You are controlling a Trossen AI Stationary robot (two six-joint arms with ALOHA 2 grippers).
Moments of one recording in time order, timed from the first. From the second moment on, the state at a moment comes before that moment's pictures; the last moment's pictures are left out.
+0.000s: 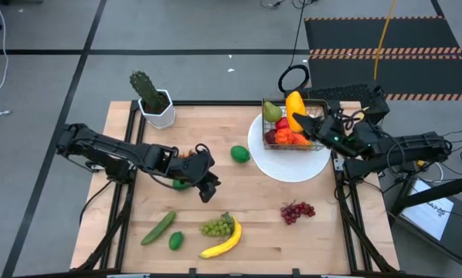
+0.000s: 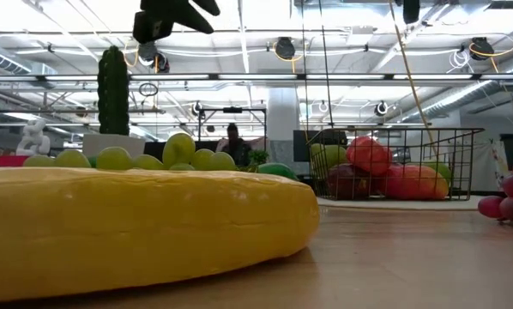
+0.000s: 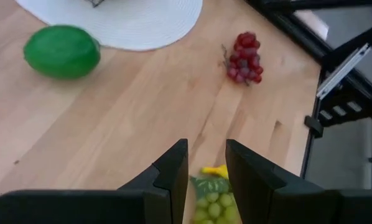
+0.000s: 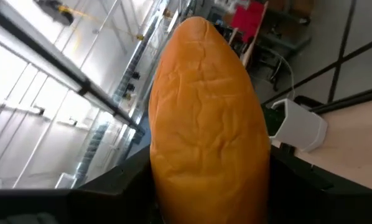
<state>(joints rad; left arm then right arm) -0.23 1.42 1.23 -0.57 -0.15 -0.79 0.10 0.73 0.73 0.17 0.62 1.15</state>
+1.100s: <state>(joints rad) -0.17 1.41 1.23 -0.76 -0.14 -0.71 -0.34 0.75 0.73 -0.05 0.32 1.03</state>
